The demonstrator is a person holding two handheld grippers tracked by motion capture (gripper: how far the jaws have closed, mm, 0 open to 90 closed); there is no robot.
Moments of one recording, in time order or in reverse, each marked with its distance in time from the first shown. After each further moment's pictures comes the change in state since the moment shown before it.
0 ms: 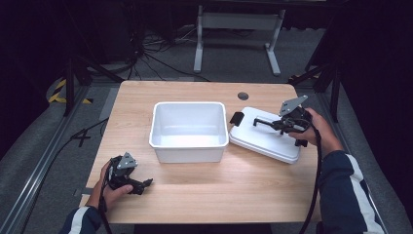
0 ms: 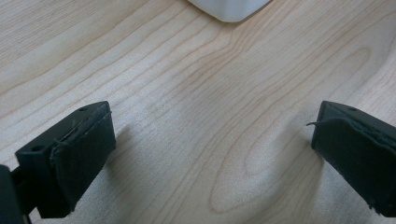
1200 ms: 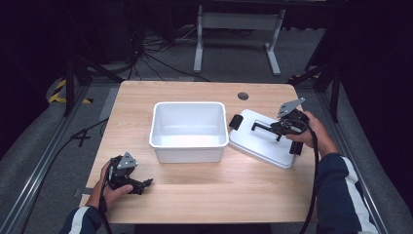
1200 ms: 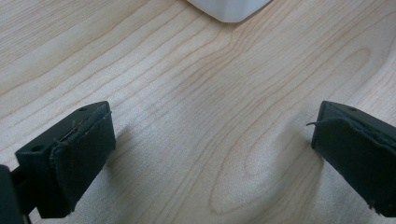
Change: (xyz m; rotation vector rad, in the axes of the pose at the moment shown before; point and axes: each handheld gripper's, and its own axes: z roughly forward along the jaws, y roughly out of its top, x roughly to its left) left arm 0.000 0.000 0.000 0.000 -0.002 0.003; right arm -0.002 -0.011 0.018 0.000 0.007 0.064
